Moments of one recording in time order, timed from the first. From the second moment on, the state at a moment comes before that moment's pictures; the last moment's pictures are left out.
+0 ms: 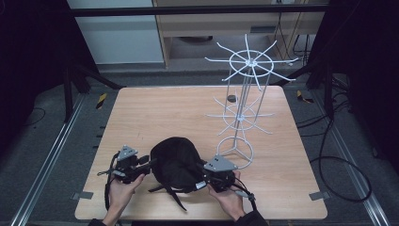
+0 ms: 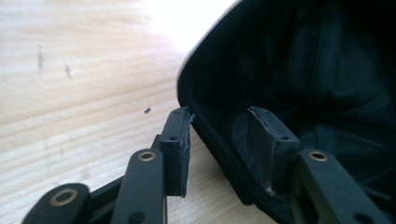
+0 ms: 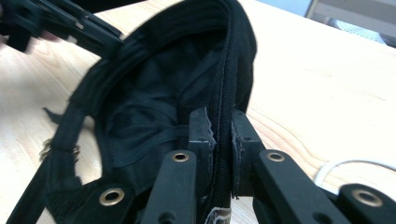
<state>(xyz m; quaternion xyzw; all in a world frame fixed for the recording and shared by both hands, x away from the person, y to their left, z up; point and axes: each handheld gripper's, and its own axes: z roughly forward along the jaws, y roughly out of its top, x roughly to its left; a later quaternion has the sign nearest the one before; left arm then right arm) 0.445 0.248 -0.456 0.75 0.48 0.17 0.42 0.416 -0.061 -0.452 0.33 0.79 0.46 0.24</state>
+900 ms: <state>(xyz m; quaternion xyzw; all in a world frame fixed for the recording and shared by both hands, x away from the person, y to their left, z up) 0.433 0.186 -0.420 0.74 0.43 0.14 0.50 0.408 -0.055 -0.453 0.31 0.79 0.47 0.24</state>
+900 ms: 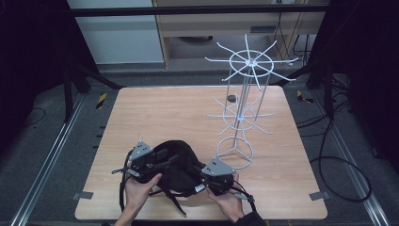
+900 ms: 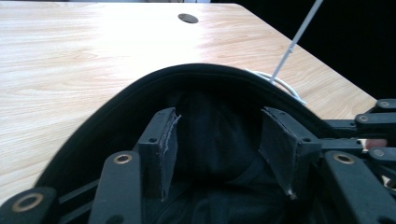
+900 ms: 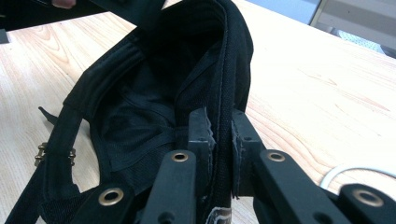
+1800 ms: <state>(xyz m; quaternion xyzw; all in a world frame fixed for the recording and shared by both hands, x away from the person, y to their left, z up) 0.445 0.160 -0.423 0.72 0.46 0.13 0.50 0.403 -0.046 -0.456 0.27 0.80 0.48 0.23</state>
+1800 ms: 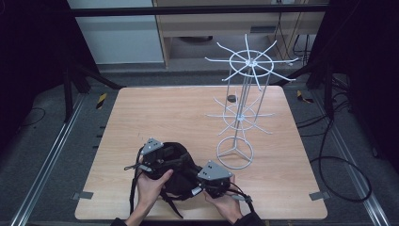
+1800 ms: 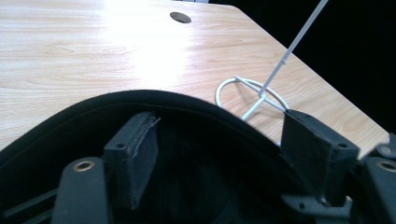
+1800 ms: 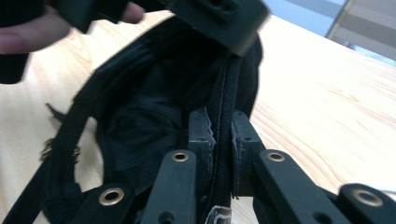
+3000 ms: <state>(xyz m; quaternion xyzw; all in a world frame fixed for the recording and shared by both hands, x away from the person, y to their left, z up) 0.430 0.179 -0.398 0.72 0.41 0.10 0.54 0.408 -0.079 -0.448 0.30 0.78 0.52 0.17</state>
